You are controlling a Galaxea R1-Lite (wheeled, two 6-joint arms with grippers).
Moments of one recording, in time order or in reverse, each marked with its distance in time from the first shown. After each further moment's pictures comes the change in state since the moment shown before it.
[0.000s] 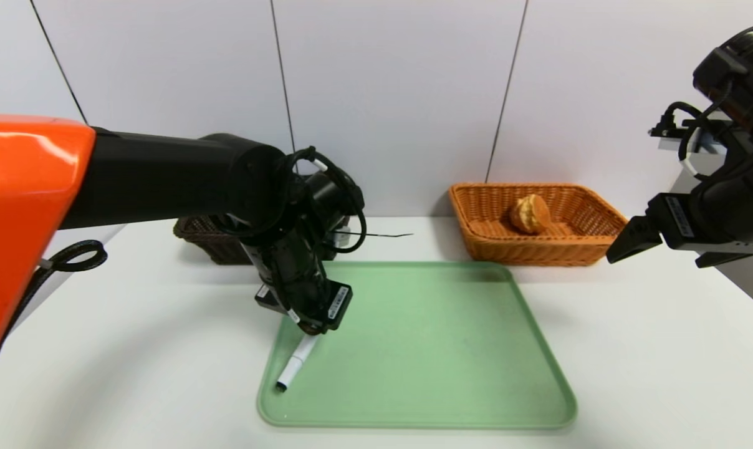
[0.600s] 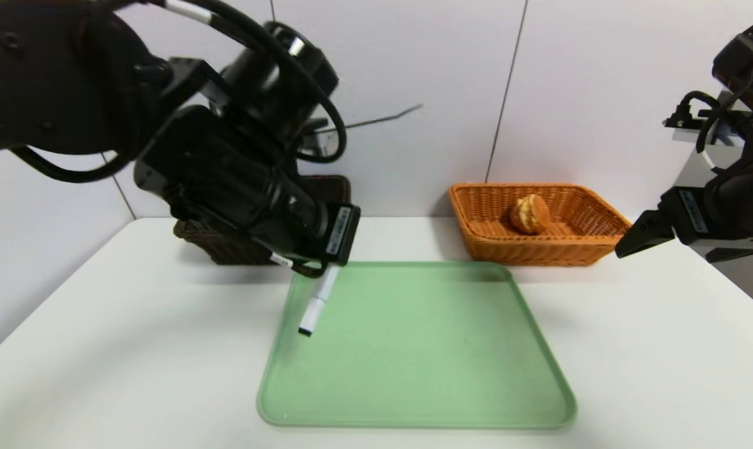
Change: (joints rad) left arm -0.076 -0.248 -0.052 -0.130 0.040 -0.064; right arm 0.002 -0.030 -0.002 -0.001 -0.014 0.004
